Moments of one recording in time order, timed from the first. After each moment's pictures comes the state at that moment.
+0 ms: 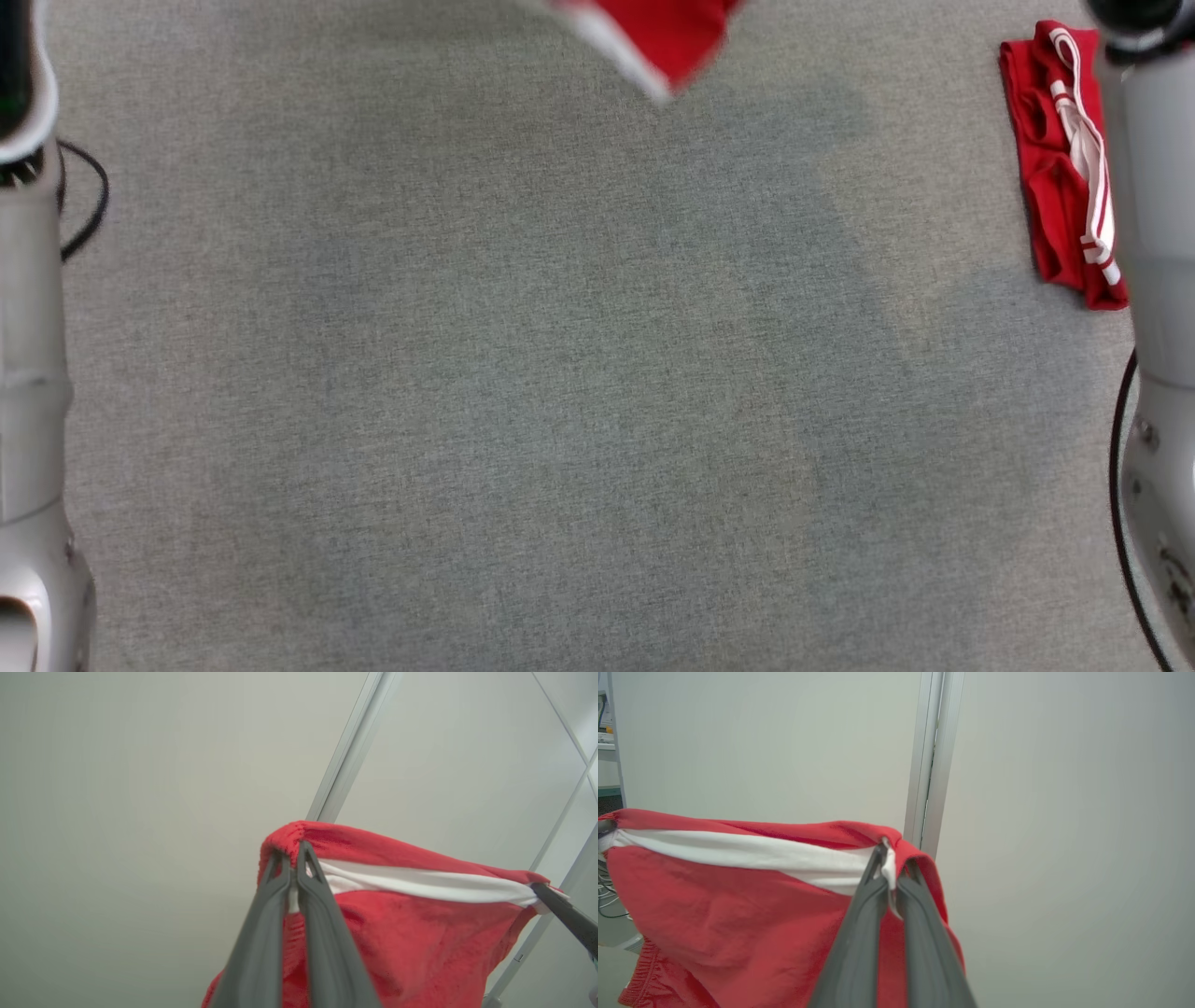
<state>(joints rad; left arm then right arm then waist) -1.06 0.33 -0.17 0.24 -0.81 -0.09 0.09 -1.27 -0.14 0.17 0.39 0.29 0.13 0.05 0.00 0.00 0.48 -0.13</state>
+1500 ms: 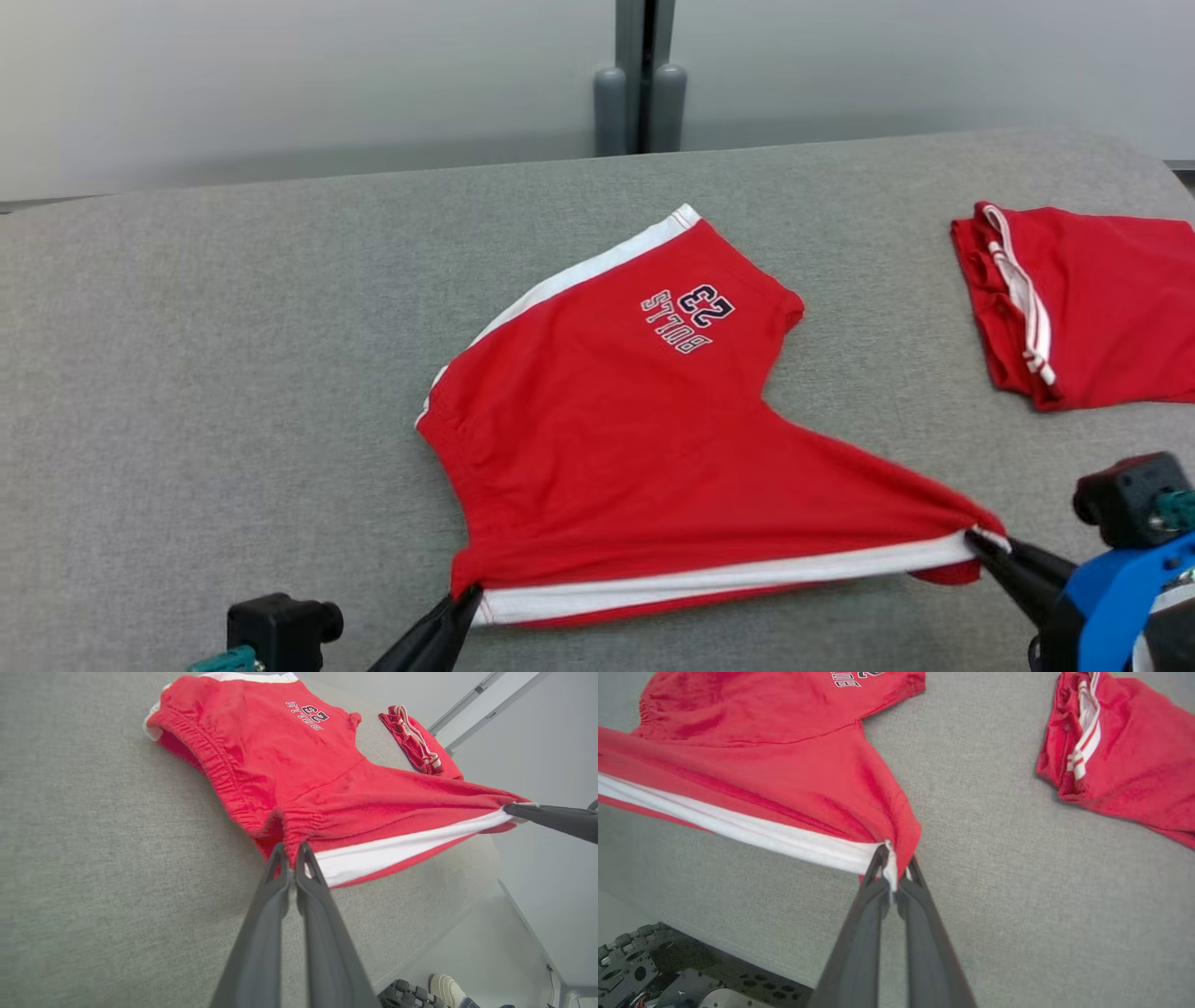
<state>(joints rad) 0.07 0.61 -0.67 -0.27 -0.95 0.15 0.09 0.12 -0.37 0.00 -0.40 0.45 0.13 0.87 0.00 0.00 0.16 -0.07</state>
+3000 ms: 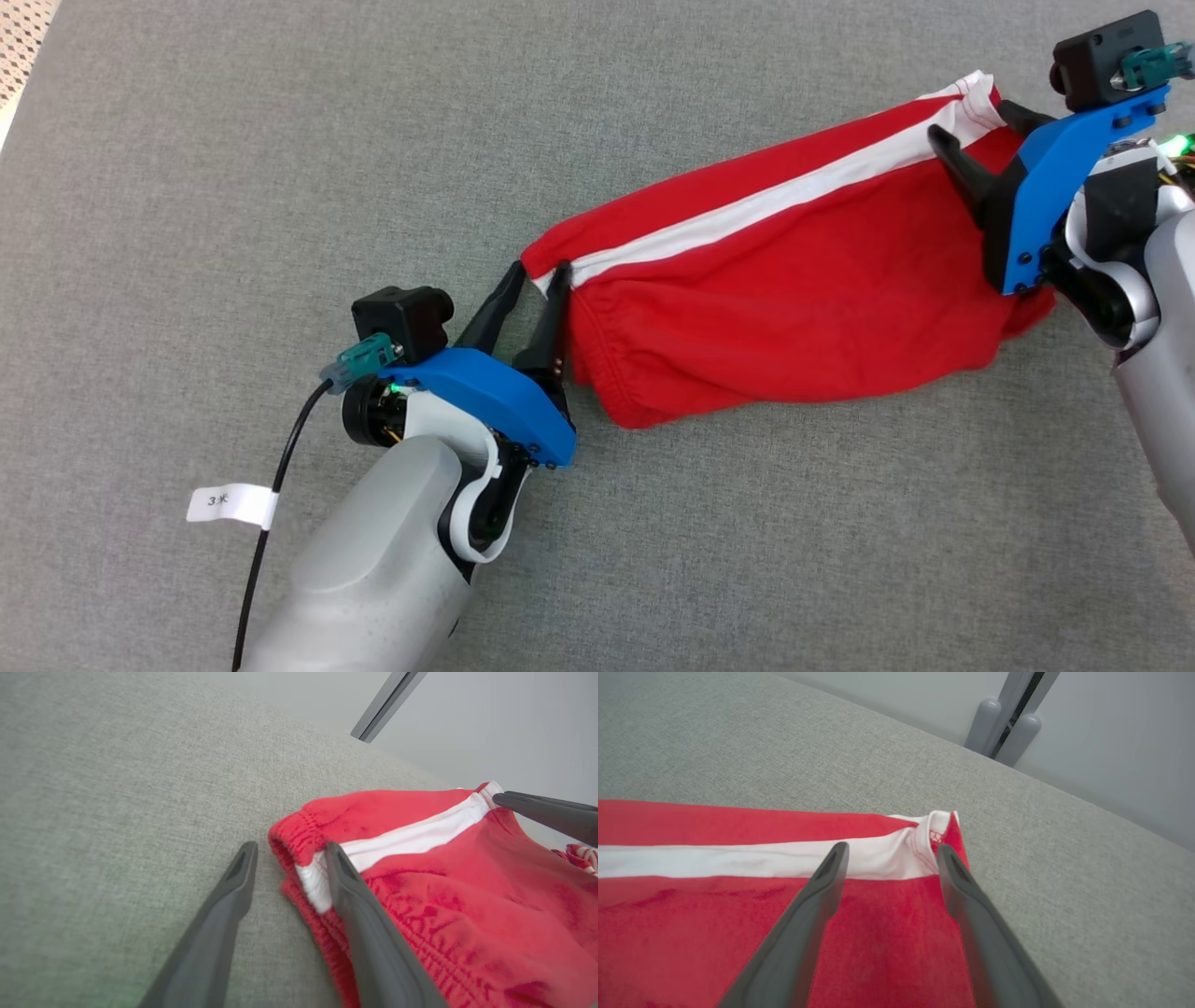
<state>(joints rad) -0.63 0.10 -0.66 0.59 -0.88 -0.01 -0.17 -0.88 -0.41 0.32 0.53 0.39 0.13 0.45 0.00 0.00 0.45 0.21</state>
